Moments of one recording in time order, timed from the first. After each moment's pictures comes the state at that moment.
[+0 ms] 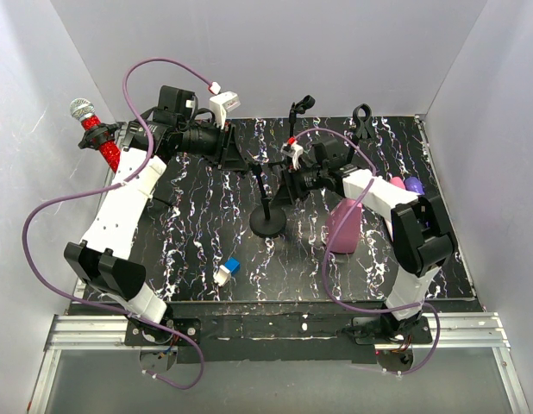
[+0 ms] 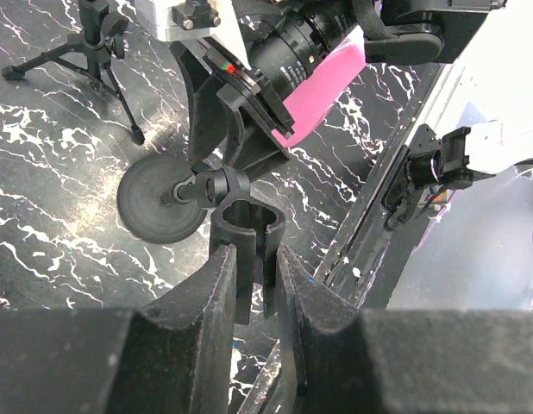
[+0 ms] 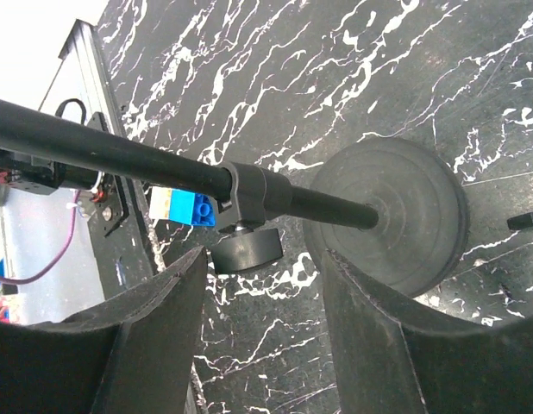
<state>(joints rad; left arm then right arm) -0.34 1.60 1.88 -1.03 0.74 0.08 0.48 1.78 1.25 -0.22 -0.88 0.12</state>
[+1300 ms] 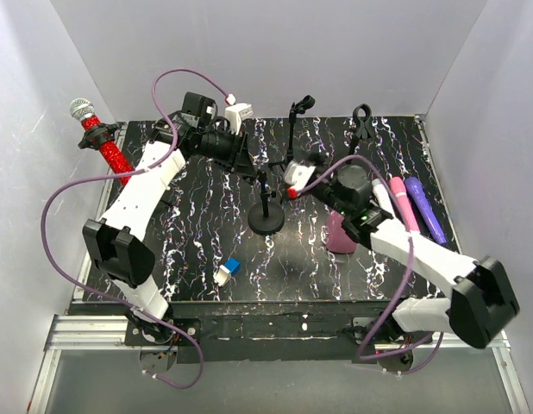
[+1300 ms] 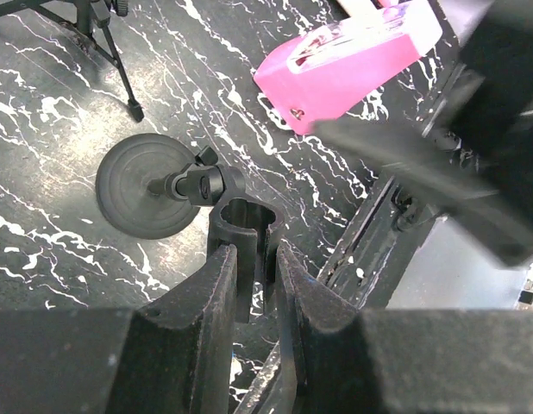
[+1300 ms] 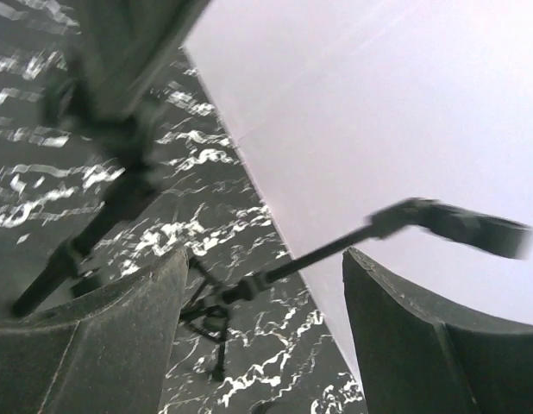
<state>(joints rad) -0.37 1.71 1.82 -0.97 0.71 0.03 0.69 1.30 0.80 0.49 -0.23 -0.82</state>
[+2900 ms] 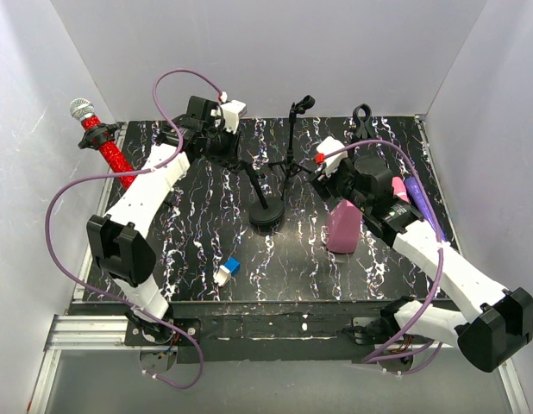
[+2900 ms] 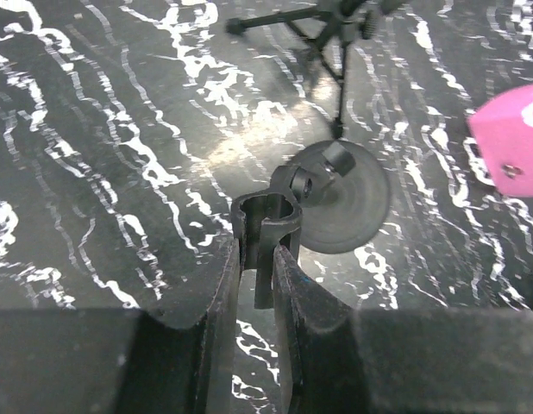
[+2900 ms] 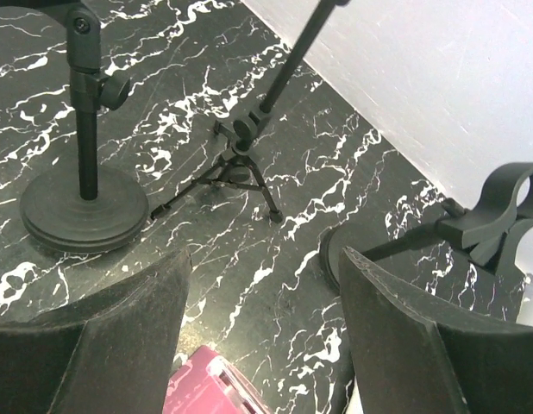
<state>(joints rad) -0.39 1.72 1.74 -0.81 0.19 0.08 0.59 1.11 0.95 -0.09 -0.01 -0.39</state>
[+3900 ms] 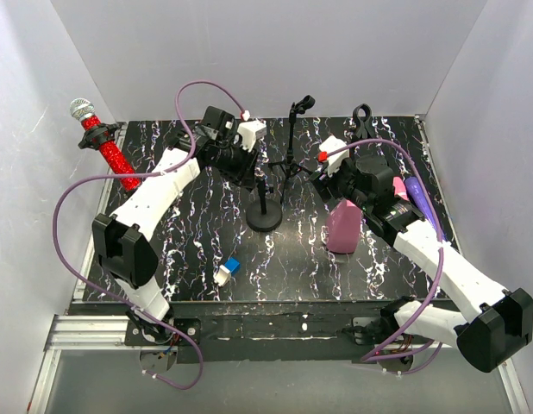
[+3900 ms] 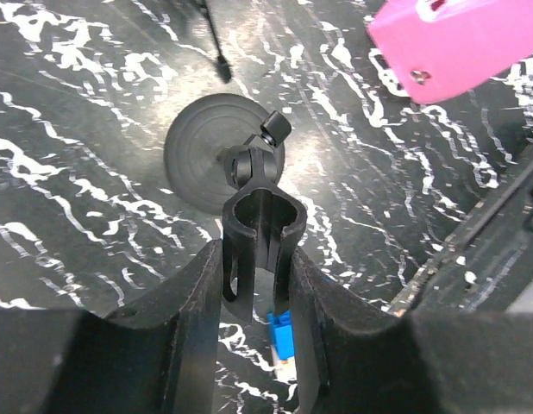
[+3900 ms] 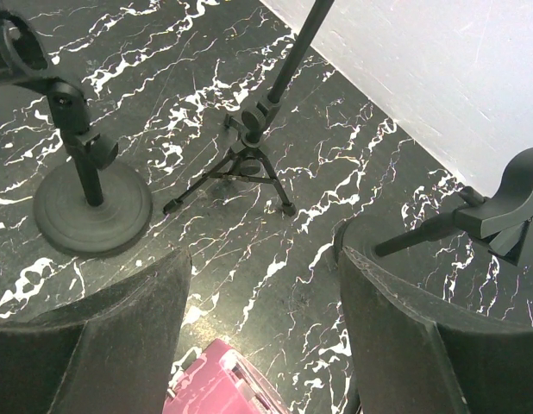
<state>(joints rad) -0.46 1.72 1.69 -0.91 0.43 0.13 0.56 1.11 0.95 -0.12 -0.04 -0.35</state>
